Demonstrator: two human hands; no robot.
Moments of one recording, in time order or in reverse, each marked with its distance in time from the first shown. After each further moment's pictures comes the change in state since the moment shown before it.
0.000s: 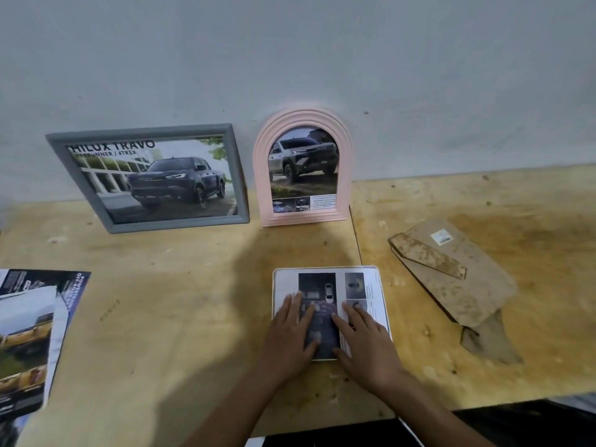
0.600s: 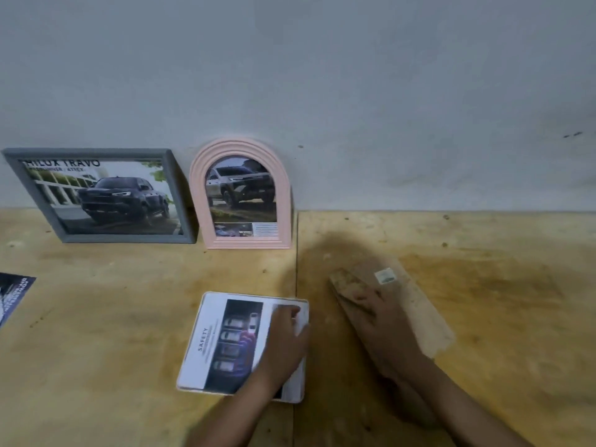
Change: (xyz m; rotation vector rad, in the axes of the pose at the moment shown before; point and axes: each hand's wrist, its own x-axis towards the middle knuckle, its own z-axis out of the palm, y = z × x) left_hand 0.076 0.158 -0.019 -0.778 0.306 -0.311; right_hand 0.037 0.188 -0.074 0.270 0.344 -0.049
